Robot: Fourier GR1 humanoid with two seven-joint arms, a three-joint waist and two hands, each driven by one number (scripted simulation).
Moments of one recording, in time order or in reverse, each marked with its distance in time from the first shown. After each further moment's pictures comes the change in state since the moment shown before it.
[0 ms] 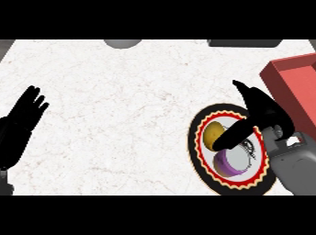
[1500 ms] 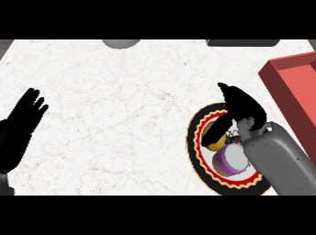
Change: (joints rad) left arm 0.021 -0.037 0.023 -0.028 -0.036 -0.013 0.011; right arm -0.076 0.081 0.052 0.178 0.044 0.028 -0.009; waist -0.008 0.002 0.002
